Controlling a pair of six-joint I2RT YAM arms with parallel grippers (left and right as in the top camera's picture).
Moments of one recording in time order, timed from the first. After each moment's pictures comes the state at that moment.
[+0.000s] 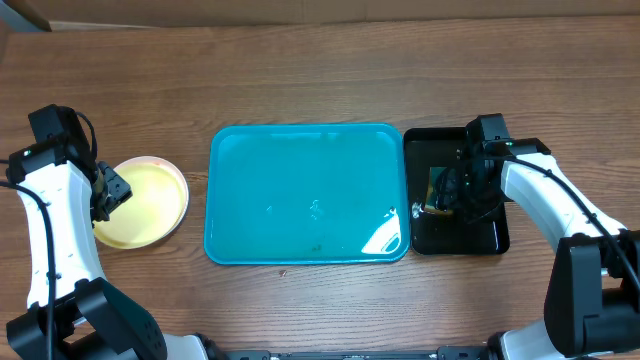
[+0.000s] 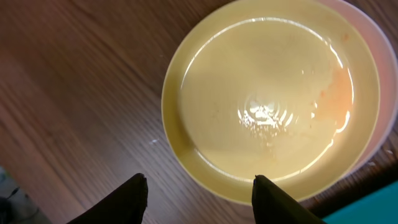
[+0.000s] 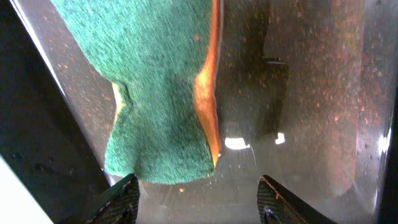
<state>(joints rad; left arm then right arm) 0.46 1.61 1.33 -1.12 -0.23 -0.39 0.09 1.70 1.05 -0.89 -0.15 0.33</state>
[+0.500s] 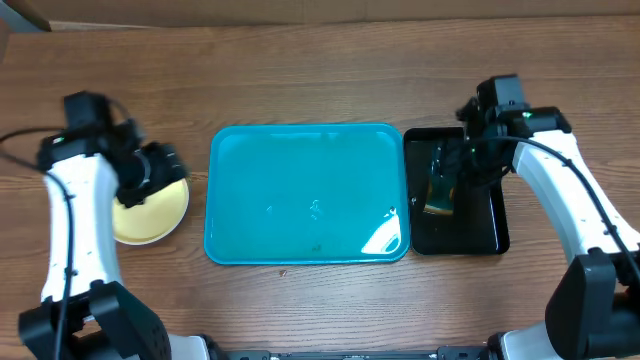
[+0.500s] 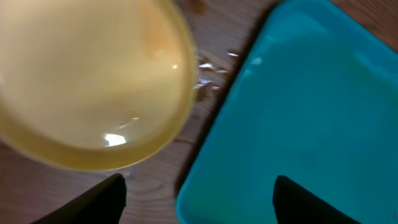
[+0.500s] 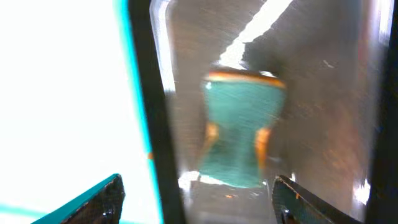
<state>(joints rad) 0.30 1.60 1.33 -1.09 0.19 -0.17 0.09 1.68 1.30 -0.99 -0.27 0.20</state>
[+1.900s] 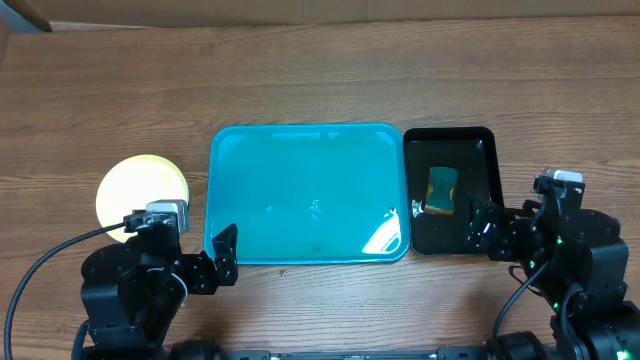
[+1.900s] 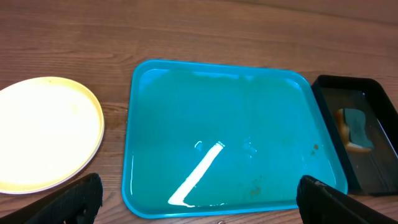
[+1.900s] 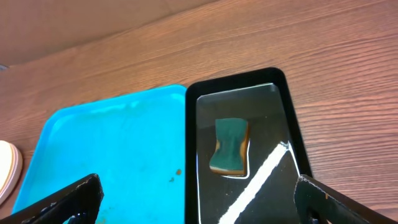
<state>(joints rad) 0.07 0.54 0.91 -1.00 0.24 -0.10 0.18 0.64 0.91 -0.89 -0.02 0.36</state>
